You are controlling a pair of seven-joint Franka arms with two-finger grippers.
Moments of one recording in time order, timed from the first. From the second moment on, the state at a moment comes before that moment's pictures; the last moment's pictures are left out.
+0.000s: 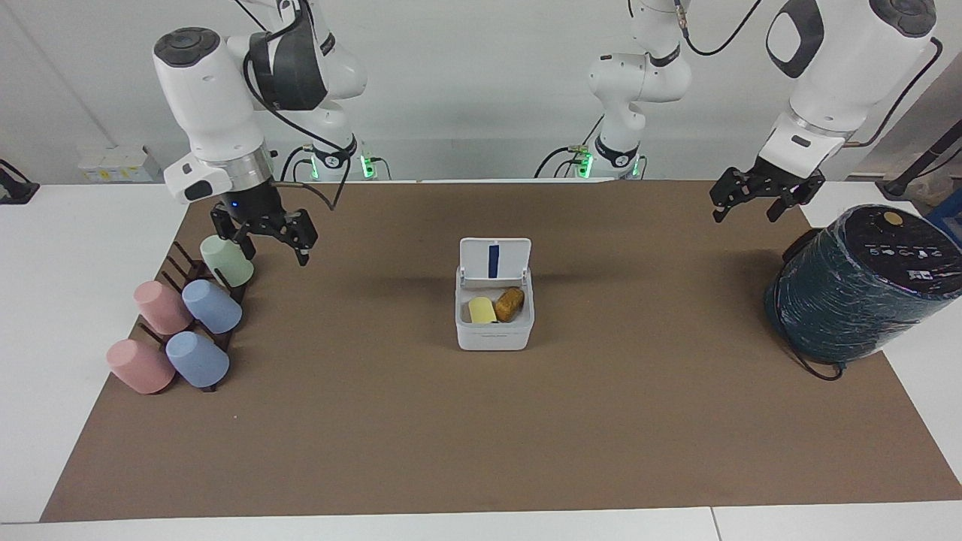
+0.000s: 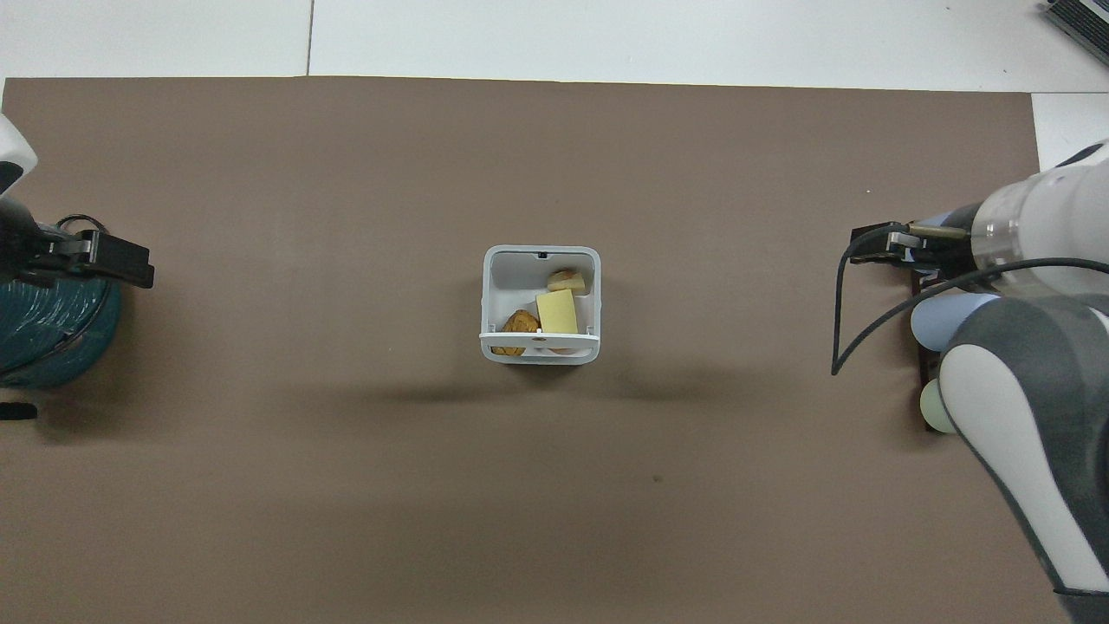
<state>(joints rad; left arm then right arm) -0.20 0.01 0.15 -1.61 -0.01 1.61 0.02 0.01 -0.04 0.06 -1.83 -0.02 1.91 0.28</state>
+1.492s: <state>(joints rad) -0.19 0.01 0.16 -1.62 -0.01 1.61 0.02 -0.05 -0.03 0.08 -1.69 -0.02 1.61 0.22</state>
